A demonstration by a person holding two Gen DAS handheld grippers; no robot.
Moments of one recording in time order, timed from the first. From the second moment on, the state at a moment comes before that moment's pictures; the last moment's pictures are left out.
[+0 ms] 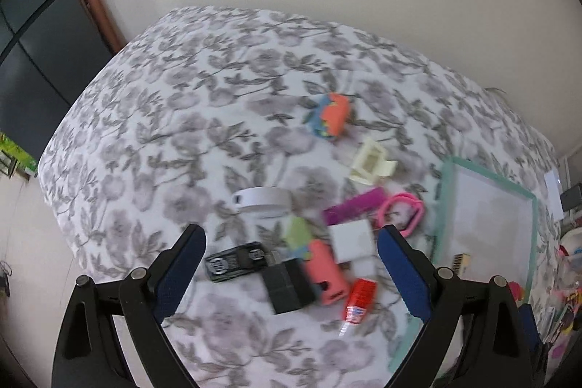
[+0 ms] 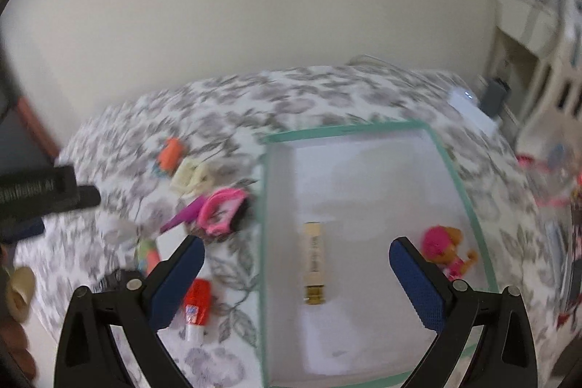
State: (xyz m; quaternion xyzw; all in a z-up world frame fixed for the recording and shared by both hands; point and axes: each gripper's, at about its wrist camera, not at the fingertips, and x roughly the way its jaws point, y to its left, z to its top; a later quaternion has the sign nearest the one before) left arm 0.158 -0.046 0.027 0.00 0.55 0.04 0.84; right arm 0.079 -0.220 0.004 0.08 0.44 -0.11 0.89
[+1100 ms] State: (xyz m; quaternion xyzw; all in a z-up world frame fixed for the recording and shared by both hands) left arm 0.176 0.039 -0.103 -0.09 0.66 0.08 0.74; right arm 0.109 -0.159 -0.074 0.10 0.57 -0.01 0.82
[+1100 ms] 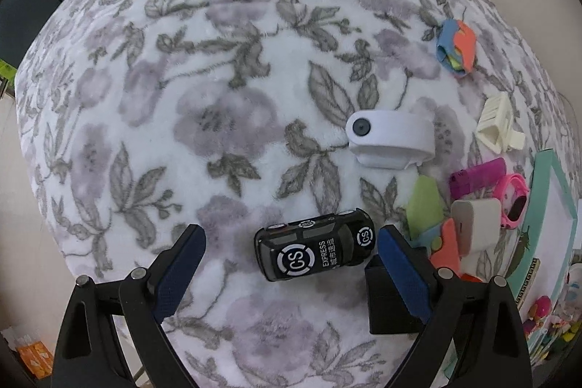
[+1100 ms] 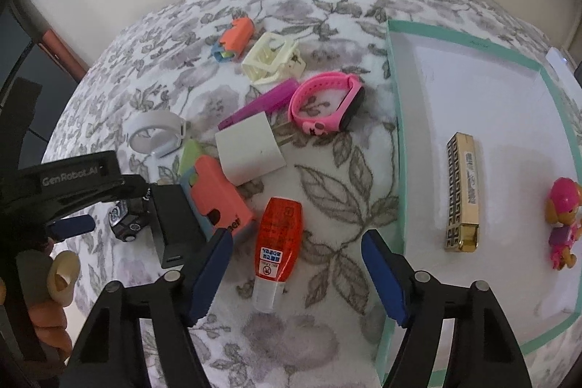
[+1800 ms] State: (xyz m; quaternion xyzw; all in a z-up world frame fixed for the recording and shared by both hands) left arm 0.177 0.026 -0.115 -0.08 0.67 0.06 0.74; right arm 0.116 -0.151 -0.088 0.09 0.60 0.01 0.80
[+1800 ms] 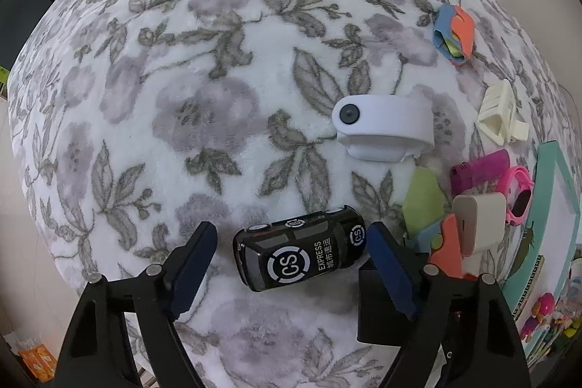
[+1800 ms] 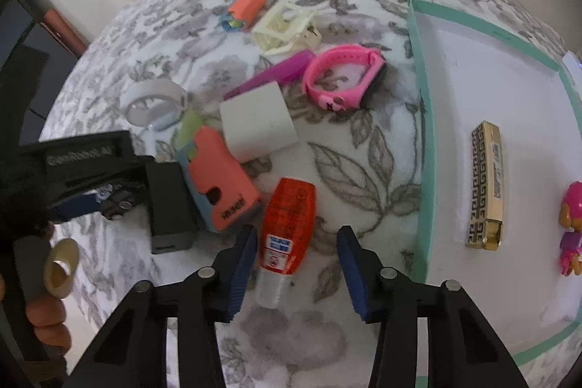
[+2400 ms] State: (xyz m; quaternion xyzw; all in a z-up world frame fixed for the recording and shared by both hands) left arm 0.175 0.019 -0.125 -0.07 0.67 0.07 0.73; right arm 0.118 -0.140 -0.092 0.04 0.60 0.01 0.80
